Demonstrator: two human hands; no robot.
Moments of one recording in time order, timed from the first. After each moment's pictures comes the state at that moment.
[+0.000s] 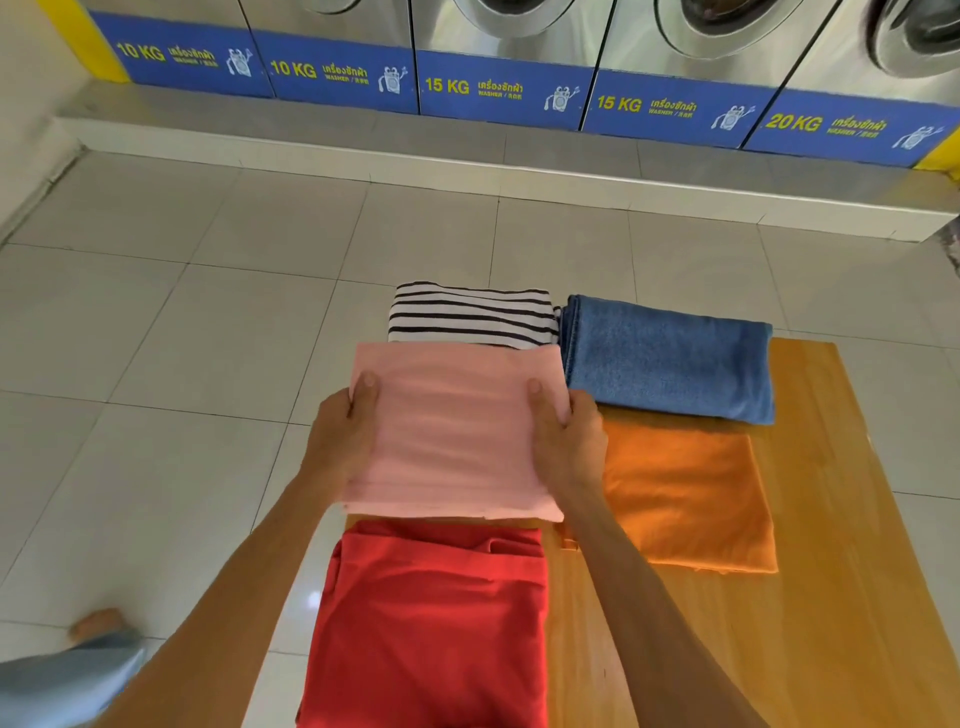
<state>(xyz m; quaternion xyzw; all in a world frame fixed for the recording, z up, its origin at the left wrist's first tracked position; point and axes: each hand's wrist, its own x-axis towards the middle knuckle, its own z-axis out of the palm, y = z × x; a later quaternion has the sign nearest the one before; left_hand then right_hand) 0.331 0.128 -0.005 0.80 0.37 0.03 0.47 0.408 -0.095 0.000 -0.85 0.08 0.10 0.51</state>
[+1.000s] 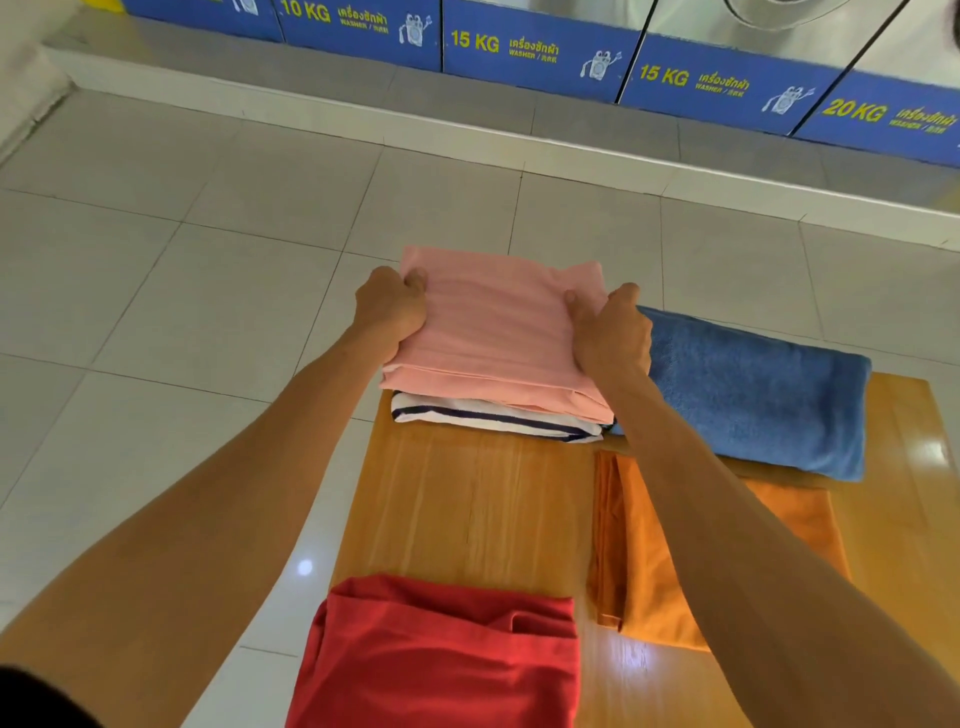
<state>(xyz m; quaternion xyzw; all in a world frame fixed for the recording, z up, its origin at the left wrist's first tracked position) 0.508 0.184 -0.033 0.81 0.42 0.00 0.41 0.570 -0.030 -0.018 -0.94 0.06 0.10 0.31</state>
